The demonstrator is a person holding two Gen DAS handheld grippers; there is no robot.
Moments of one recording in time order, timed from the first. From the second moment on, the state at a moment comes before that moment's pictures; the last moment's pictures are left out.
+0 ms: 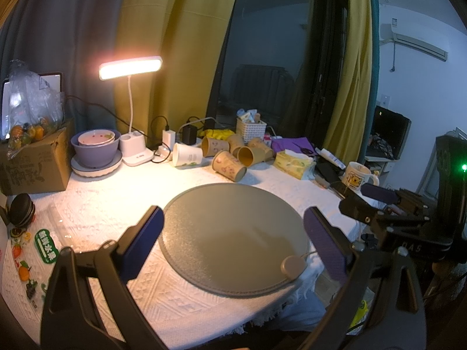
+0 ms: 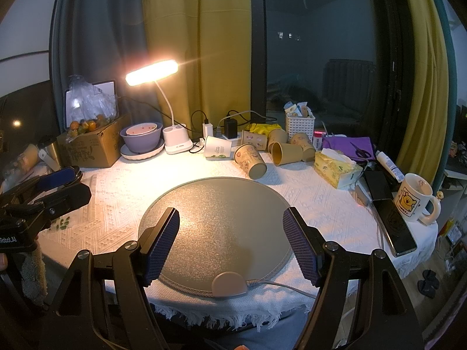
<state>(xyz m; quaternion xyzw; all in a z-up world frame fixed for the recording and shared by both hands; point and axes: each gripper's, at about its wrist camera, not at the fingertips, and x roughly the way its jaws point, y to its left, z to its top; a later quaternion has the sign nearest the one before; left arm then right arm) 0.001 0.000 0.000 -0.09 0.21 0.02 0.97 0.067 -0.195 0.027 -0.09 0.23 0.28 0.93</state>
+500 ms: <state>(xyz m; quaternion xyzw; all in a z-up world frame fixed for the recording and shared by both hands) 0.003 -0.003 0.000 -0.10 0.21 0.02 0.97 0.067 -0.195 0.026 -0.09 0.24 0.28 0.93</state>
